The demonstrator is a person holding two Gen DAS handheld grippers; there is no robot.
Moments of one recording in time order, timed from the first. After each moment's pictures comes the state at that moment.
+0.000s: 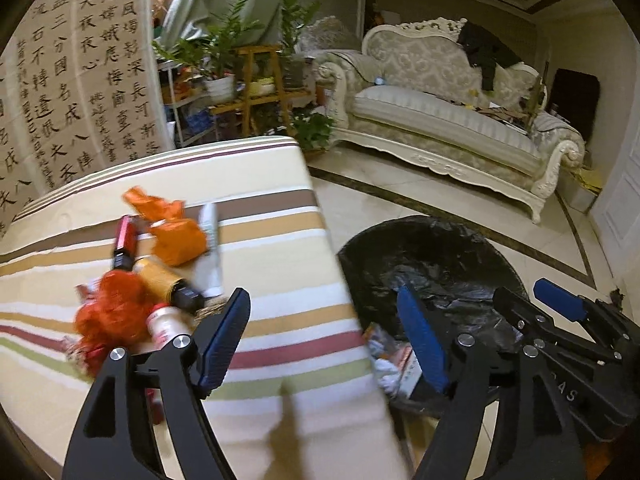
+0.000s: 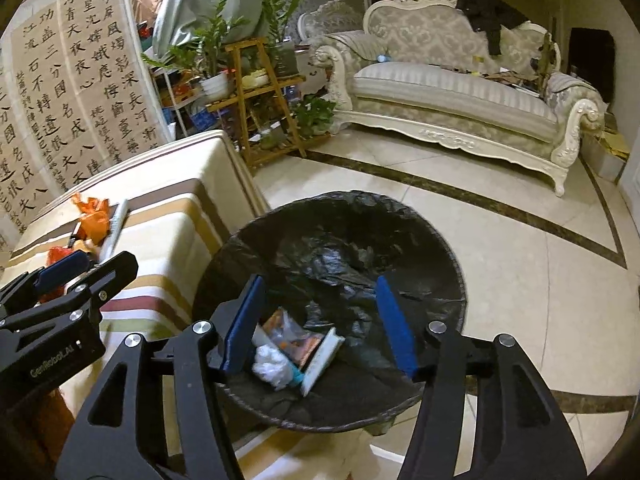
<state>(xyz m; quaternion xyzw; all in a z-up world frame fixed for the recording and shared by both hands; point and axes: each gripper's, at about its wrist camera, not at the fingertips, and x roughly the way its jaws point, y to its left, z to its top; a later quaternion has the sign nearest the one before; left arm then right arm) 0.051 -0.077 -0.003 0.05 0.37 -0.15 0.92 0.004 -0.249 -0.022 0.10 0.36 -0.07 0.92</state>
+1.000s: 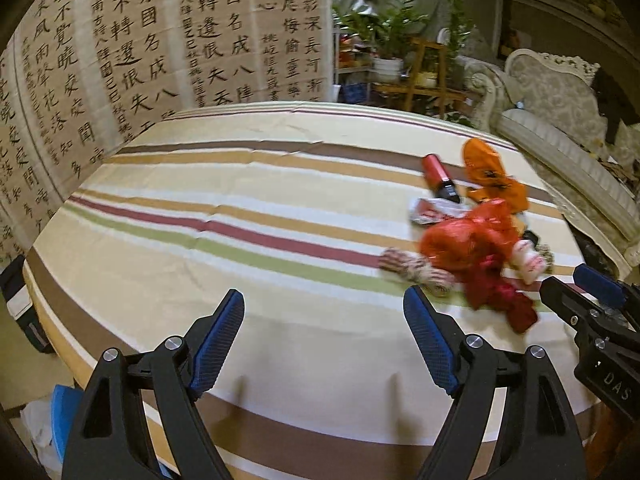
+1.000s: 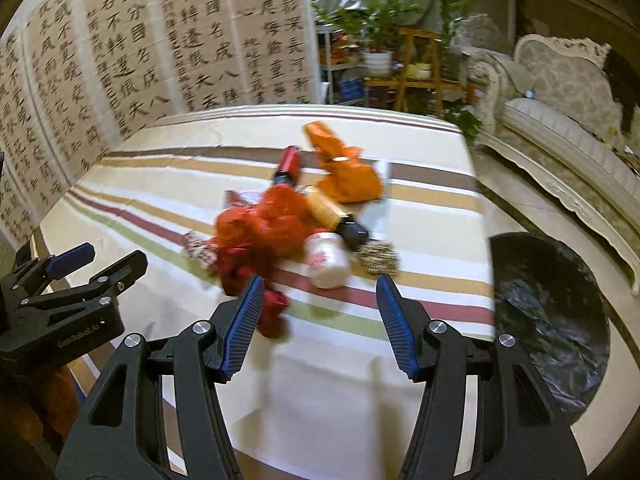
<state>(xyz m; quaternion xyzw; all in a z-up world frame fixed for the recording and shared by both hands) 0.019 0.143 -0.015 -0.02 0.39 0.07 0.92 0.020 -0.036 -0.001 -0.01 0.38 0.15 0.91</state>
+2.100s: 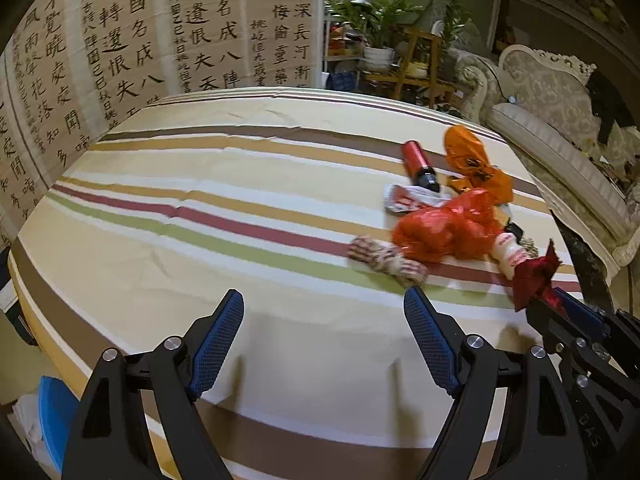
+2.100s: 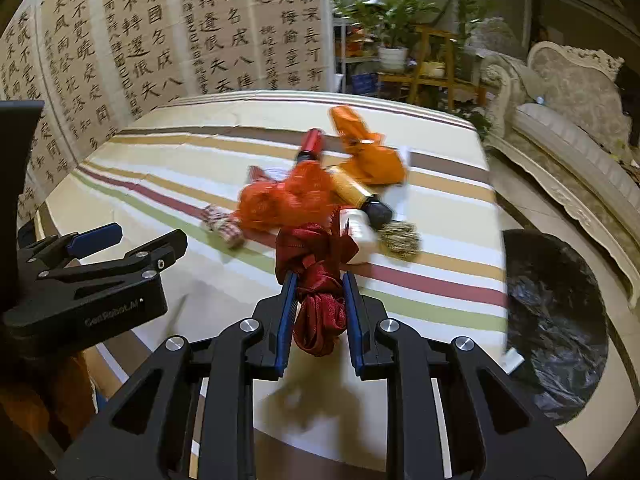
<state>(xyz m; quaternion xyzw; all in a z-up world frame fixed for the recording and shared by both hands) 0.025 0.122 -0.017 -0.04 0.41 0.04 0.91 0.001 -0.035 -0.002 -0.03 0.39 0.15 0.91</state>
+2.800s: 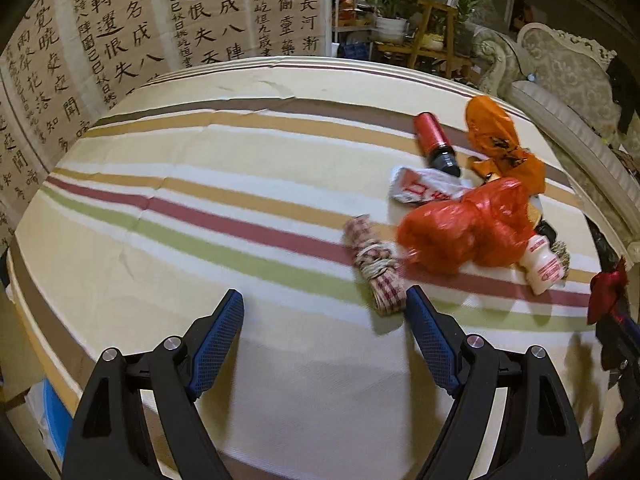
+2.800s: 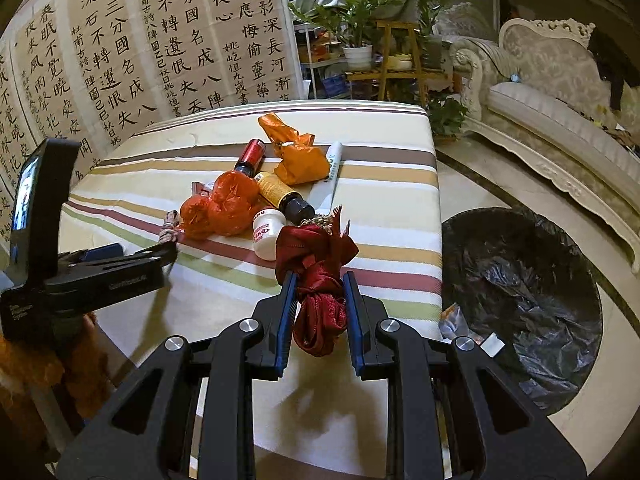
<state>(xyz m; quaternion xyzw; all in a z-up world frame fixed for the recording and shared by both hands) 0.053 0.117 -0.037 -0.03 0.47 0.08 0.88 0.009 -0.087 -0.010 0.02 0.38 0.13 0.91</state>
